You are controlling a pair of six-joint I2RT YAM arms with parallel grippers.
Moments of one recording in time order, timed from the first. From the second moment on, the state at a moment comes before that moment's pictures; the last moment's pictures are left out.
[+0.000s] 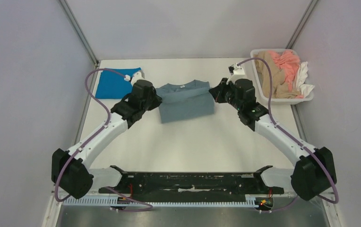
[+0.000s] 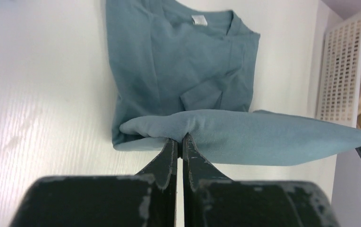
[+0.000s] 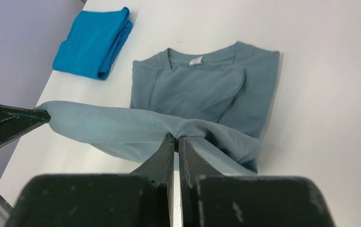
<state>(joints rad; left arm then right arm) -0.54 1.23 1.01 -0.39 -0.26 -0.83 0.46 1.22 0.87 0.05 -0.03 0.42</state>
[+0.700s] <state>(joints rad) -0.34 1.69 1.35 -0.36 -0.18 -0.73 0.31 1.70 1.15 0.23 -0.25 0.47</state>
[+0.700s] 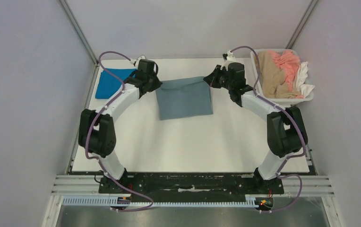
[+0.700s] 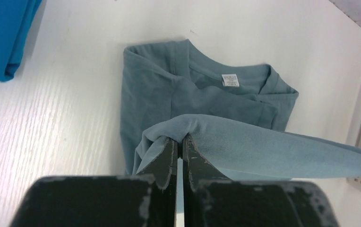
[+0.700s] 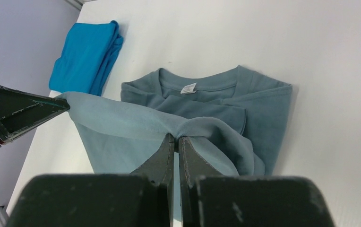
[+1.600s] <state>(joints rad) -0.26 2.09 1.72 -0.41 0.20 -0.66 0.30 2.00 1.34 0.35 -0.35 0.50</state>
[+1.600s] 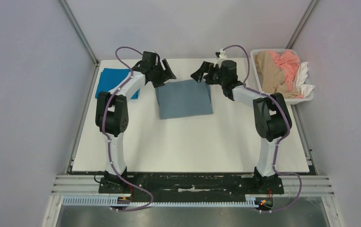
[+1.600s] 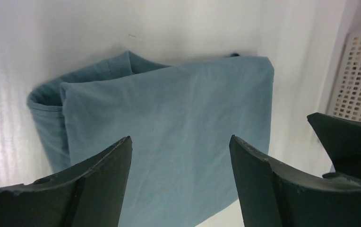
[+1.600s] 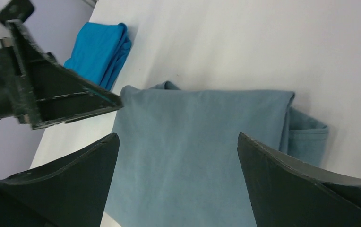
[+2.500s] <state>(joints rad) -0.46 1.73 0.96 -0.12 0.26 -0.70 0.46 1.54 0.41 0.67 -0.24 0.61</state>
